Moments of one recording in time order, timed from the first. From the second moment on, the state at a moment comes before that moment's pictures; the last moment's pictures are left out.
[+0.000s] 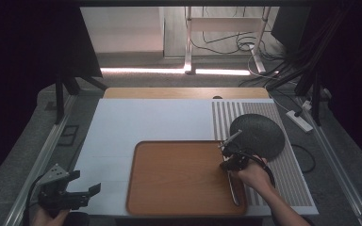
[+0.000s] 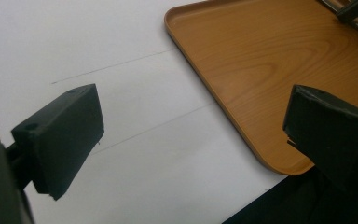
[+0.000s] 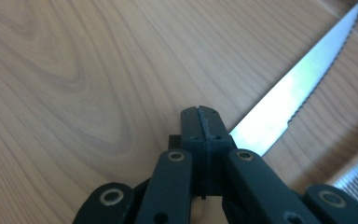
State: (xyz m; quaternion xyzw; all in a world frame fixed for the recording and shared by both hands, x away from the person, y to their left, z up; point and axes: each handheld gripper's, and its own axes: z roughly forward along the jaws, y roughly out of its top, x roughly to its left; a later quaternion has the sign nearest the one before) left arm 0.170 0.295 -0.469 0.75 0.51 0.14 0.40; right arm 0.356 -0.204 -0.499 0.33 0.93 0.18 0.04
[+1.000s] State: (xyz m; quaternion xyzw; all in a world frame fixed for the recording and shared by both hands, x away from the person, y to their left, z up) left arm 0.170 0.295 -0.469 0.75 0.51 0.14 0.39; right arm 0.355 -0.205 -0.487 0.35 0.91 0.23 0.02
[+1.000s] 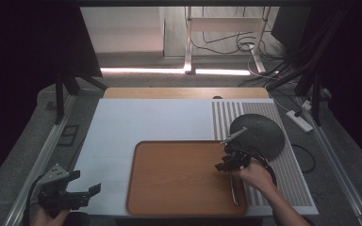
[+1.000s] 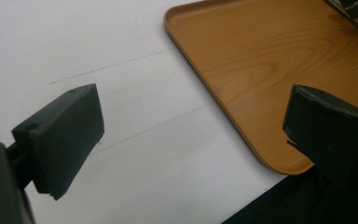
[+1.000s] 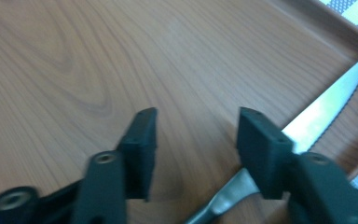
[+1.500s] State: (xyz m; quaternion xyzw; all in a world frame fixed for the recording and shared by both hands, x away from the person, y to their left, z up) left arm 0.170 0.295 -0.469 0.75 0.51 0.14 0.40; right arm 0.352 -0.208 -0.485 0.36 0.90 0.24 0.05
